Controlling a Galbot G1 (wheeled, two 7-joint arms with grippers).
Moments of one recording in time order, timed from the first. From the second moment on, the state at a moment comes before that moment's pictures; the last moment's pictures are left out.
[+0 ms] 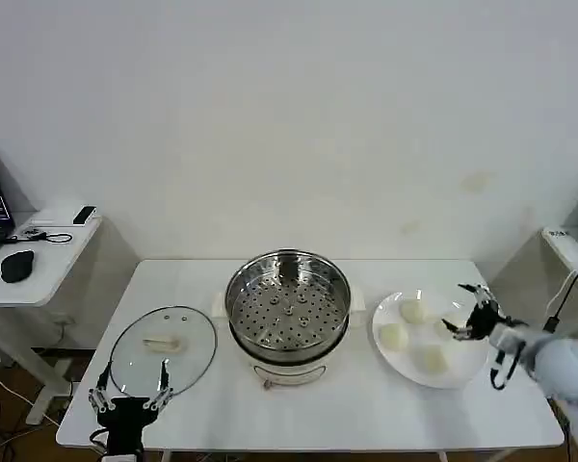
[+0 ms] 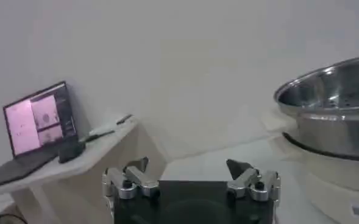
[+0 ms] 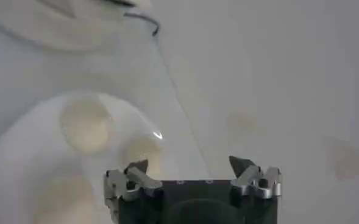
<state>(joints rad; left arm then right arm) 1.82 -1.40 -0.55 -2.26 0.16 0.17 -0.29 -1.03 0.61 0.43 1.68 -0.29 -0.11 -0.63</state>
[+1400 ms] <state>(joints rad) 1.80 -1.40 -0.63 -2.26 0.17 0.16 -0.27 -0.16 0.85 -0.51 1.00 -0.41 -0.06 -0.96</state>
